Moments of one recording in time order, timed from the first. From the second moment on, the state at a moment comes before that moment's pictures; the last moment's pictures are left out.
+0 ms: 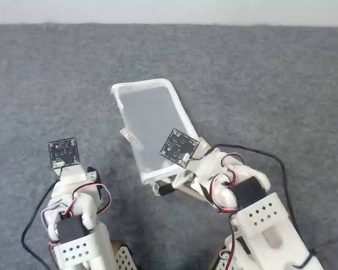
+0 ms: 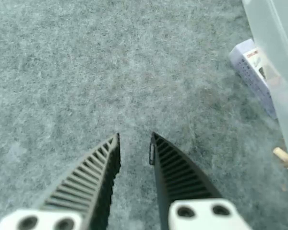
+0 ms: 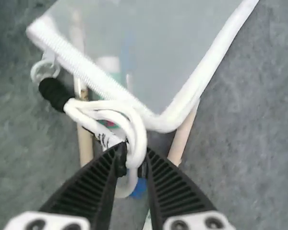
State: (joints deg) left arm -24.4 -103.2 97.2 68.7 0.3; right arm -30.9 -56.8 59.9 63.4 33.3
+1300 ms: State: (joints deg) left arm -24.4 -103.2 97.2 68.7 0.3; right arm -41.1 -67.2 53.5 83.3 34.2
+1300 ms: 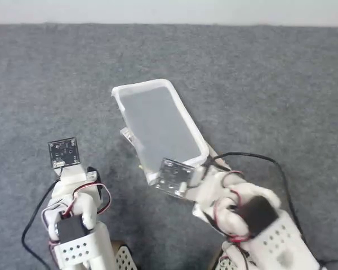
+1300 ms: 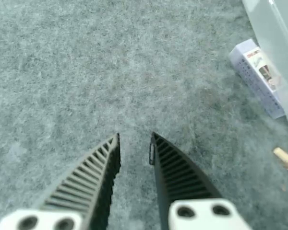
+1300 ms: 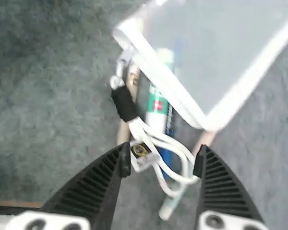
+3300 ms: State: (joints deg) left arm -24.4 -103.2 97.2 68.7 0.3; right arm -49.2 -21.2 58.4 52.6 31.2
